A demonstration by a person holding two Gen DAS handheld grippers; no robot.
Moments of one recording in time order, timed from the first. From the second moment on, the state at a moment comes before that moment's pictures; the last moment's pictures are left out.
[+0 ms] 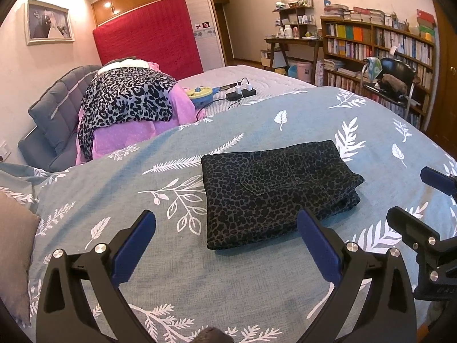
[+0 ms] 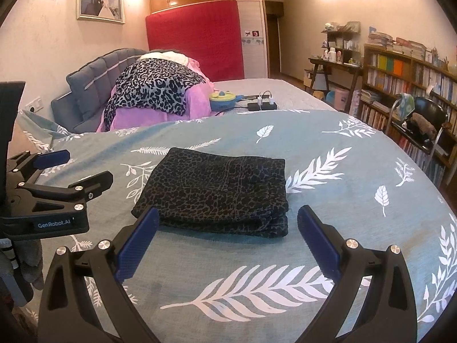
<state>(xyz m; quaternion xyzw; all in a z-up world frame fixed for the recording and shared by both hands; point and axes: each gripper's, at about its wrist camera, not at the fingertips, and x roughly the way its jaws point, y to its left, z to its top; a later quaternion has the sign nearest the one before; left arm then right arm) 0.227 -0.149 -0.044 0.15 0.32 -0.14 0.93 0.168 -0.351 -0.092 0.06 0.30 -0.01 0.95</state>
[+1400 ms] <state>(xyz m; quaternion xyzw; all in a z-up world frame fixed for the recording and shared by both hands) 0.226 -0.151 -0.048 0.16 0.31 -0.14 0.93 0.180 -0.357 -0.103 0.06 0.32 -0.02 0.95</state>
